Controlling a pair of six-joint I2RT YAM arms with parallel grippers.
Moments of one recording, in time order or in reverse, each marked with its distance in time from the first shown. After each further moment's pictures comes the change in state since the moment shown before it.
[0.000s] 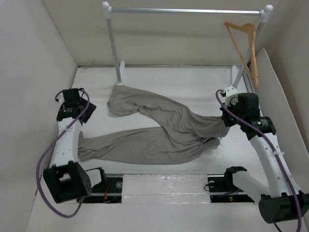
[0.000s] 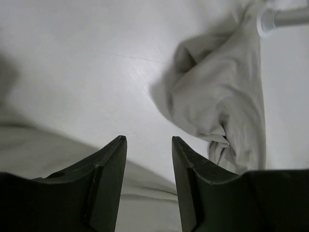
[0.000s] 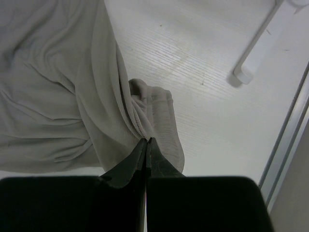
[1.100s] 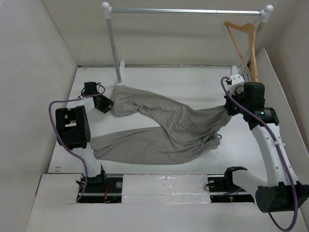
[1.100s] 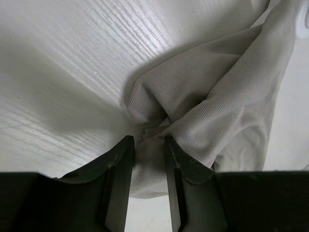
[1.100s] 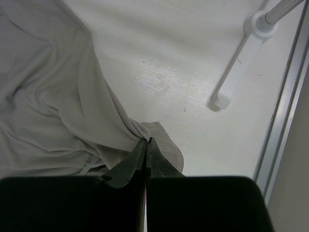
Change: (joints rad) left arm -0.119 0.690 0.143 0.400 0.256 -0.108; right arm -0.079 0.117 0.132 0.066 -0.042 0.005
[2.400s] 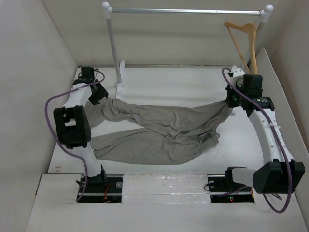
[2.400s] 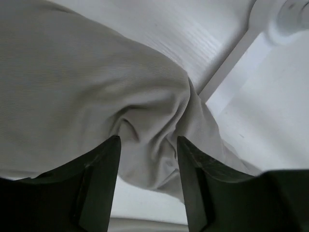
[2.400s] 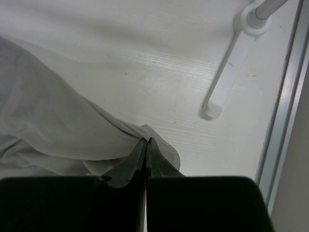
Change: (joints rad) left arm 0.010 -0.087 0.287 -0.343 -0.192 0.299; right arm -0.058 0.144 0.045 0.057 -0.010 0.031
